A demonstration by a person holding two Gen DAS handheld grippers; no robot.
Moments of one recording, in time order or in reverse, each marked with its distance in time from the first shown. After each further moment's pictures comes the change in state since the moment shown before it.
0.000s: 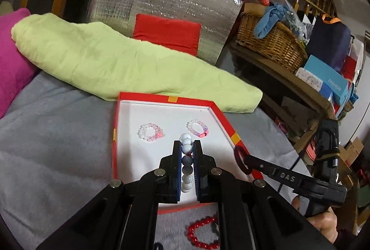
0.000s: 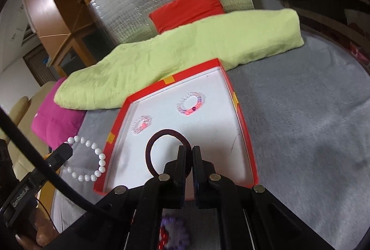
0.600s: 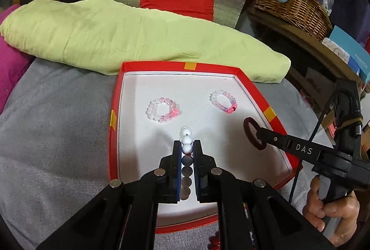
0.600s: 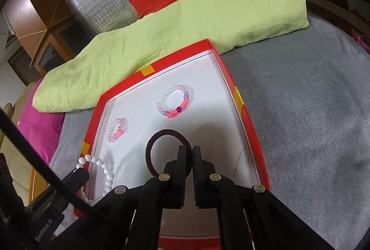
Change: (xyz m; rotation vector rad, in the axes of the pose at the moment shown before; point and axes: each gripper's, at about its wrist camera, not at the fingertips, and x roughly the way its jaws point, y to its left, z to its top) left arm 0.063 0.008 -0.007 0.037 0.182 0.119; right arm 0.057 -0.006 0.019 0.048 0.082 -0.065
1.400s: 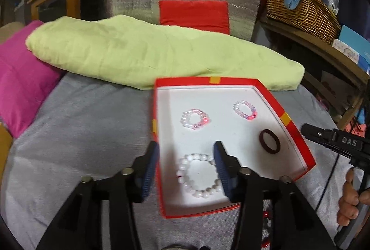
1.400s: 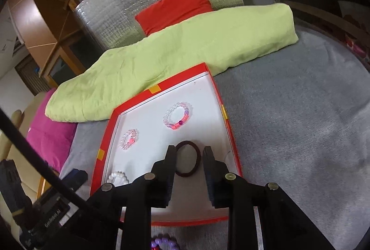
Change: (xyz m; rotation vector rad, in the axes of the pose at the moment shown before) left arm -0.042 0.012 -0.004 0.030 -0.094 0.168; right arm -0.059 -0.010 -0.003 -0.014 -0.075 0.053
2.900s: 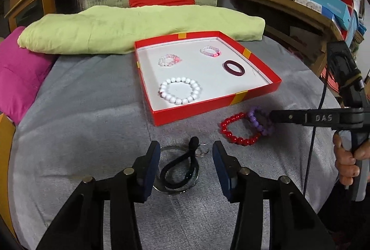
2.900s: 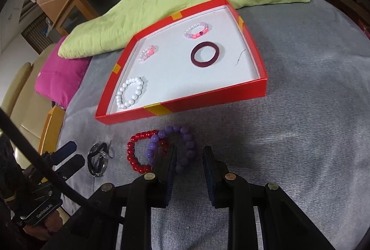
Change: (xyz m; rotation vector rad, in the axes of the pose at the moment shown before) left arm -0.062 -0.001 -0.084 0.190 0.145 -0.125; right arm -0.015 0.017 -0.098 -0.108 0.264 0.019
